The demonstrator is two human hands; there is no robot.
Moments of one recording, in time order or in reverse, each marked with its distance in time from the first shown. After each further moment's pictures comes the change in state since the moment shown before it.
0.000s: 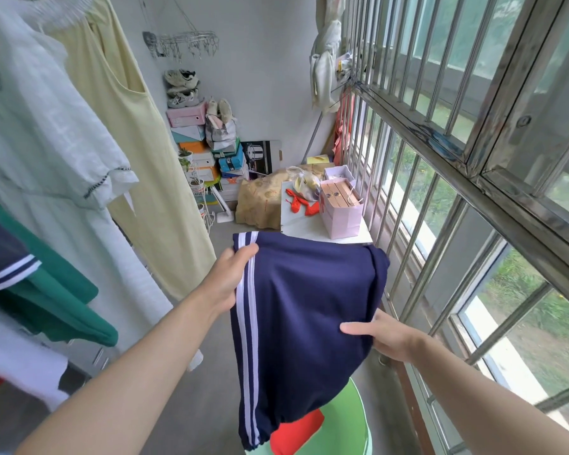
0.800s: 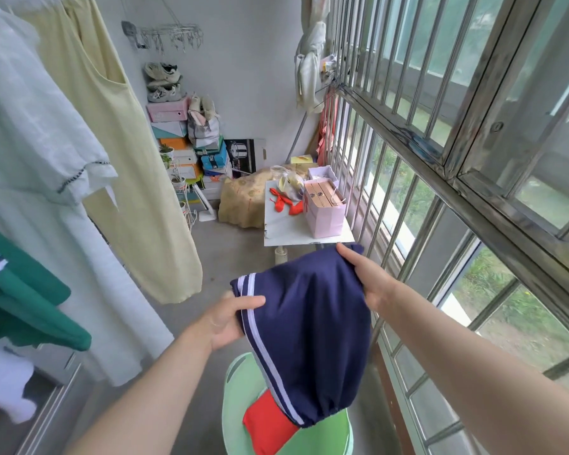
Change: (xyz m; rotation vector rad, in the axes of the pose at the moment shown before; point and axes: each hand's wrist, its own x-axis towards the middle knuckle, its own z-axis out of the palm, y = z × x) left_hand -0.006 -0.069 -0.009 -0.253 -0.352 -0.325; right_hand 0.007 -0.086 0.018 0.413 0.296 0.016
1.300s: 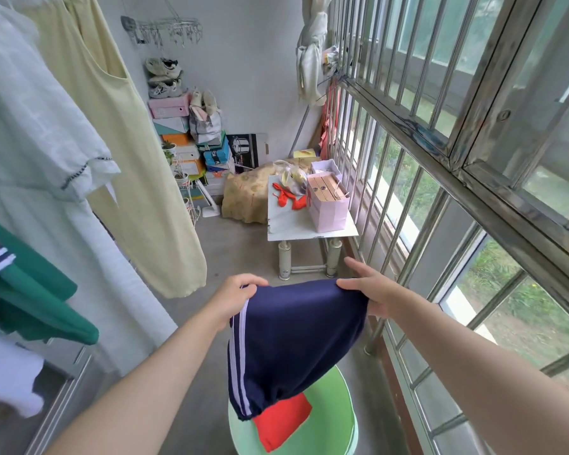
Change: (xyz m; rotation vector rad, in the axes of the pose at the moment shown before) left_hand 0.020 0.007 -0.013 0.784 0.280 0.100; right_hand 0.016 0.024 -0.038 -0.333 0.064 0.055
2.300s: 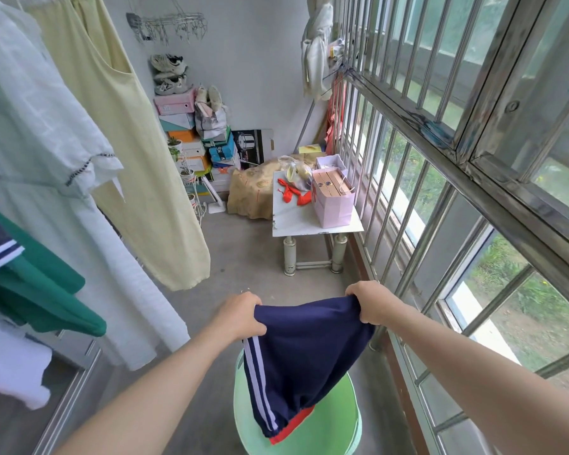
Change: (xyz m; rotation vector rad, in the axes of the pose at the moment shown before) left_hand -0.018 -0.014 0.019 0.871 -0.009 0.046; right_hand 0.006 0.026 -0.001 -1.562 0.107 -0.288
